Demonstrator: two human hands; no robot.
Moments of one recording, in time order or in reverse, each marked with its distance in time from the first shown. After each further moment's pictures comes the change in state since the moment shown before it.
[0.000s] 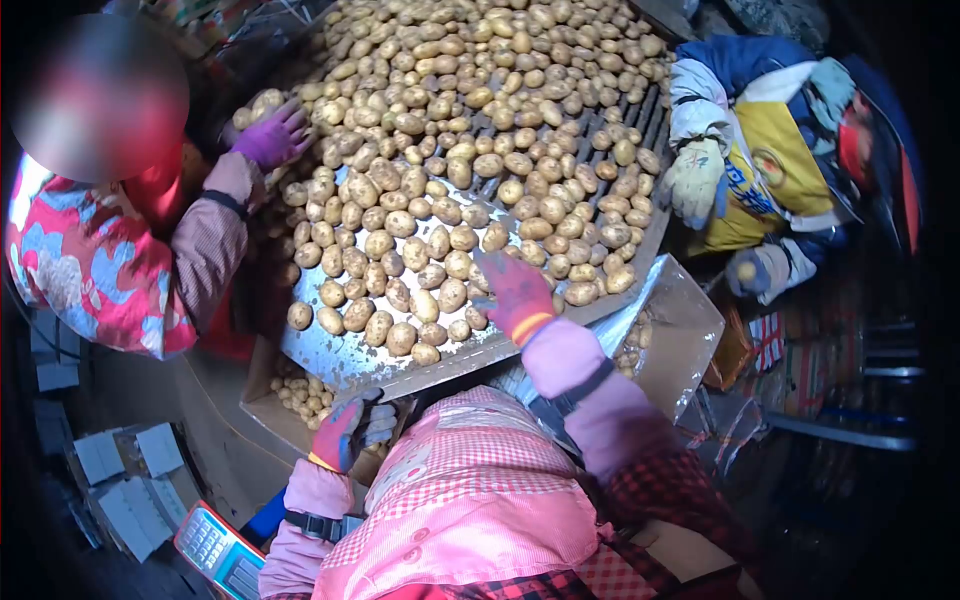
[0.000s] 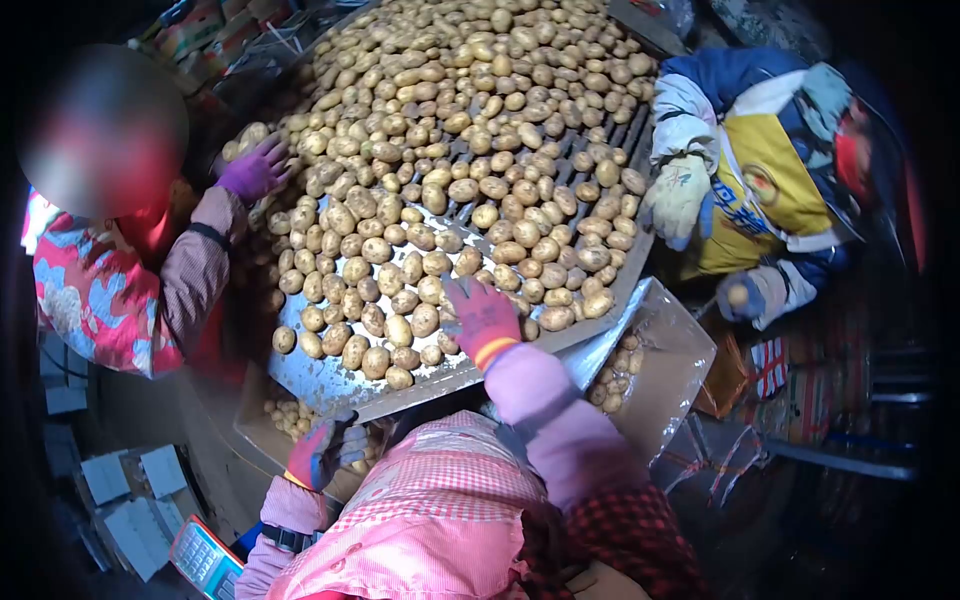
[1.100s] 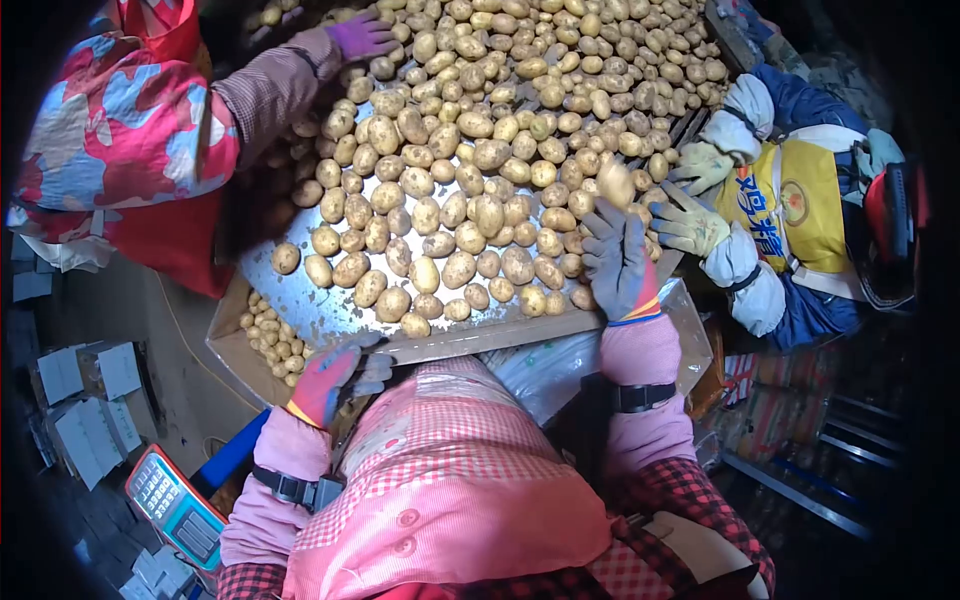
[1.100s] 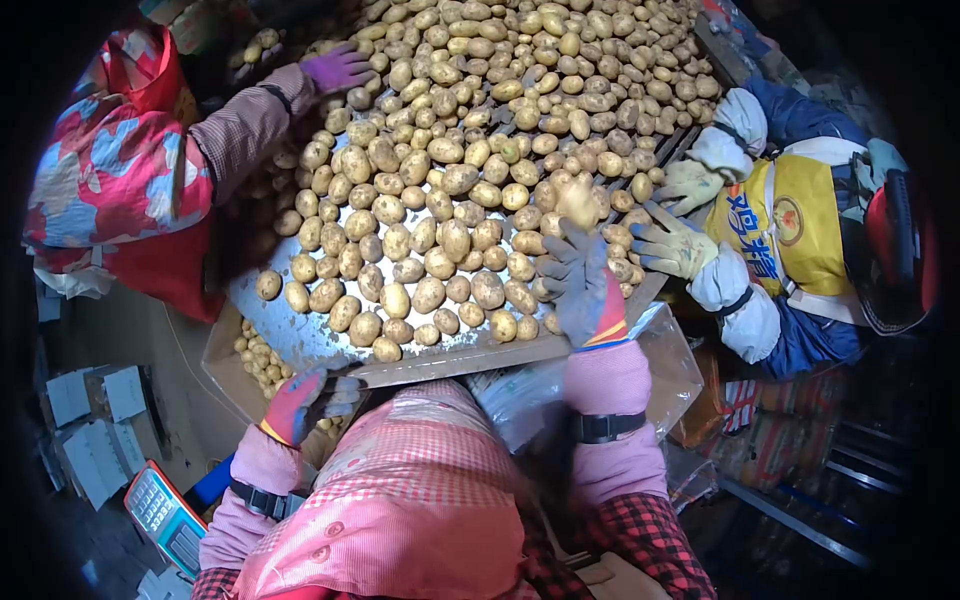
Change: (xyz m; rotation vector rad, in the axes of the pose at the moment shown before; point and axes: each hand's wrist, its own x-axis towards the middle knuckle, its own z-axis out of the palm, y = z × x) left_hand 0.015 0.012 0.032 -0.118 -0.058 0.052; right_hand -0.003 0.082 -0.053 1.836 0.183 0.228
